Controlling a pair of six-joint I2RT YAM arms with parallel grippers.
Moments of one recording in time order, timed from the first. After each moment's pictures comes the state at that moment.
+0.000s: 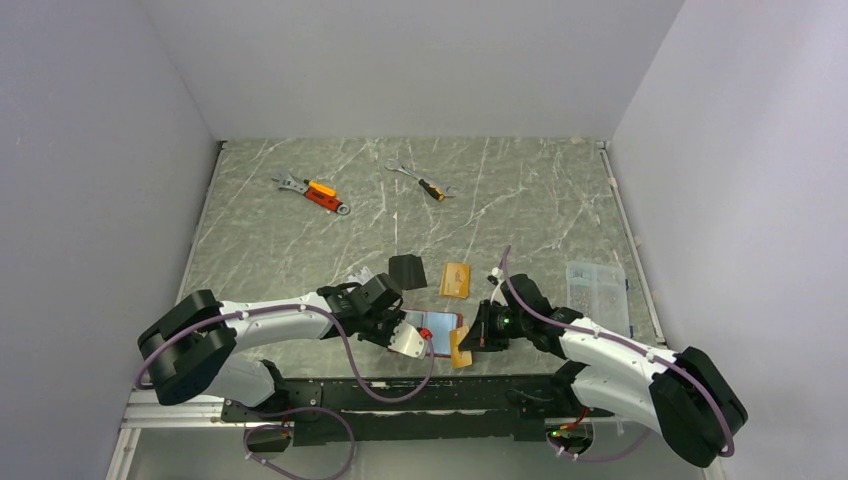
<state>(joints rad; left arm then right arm) -0.98 1.37 0.63 -0.33 0.17 0.96 0.64 1.00 0.27 -0.13 -0.46 0.86</state>
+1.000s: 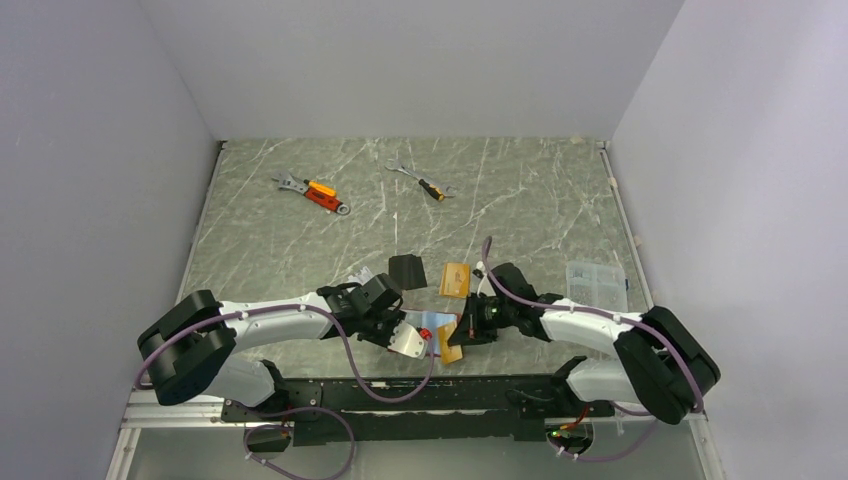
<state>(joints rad) -0.98 1.37 0.63 -0.33 0.17 0.96 0.64 1.24 0.35 -0.02 -0.55 0.83</state>
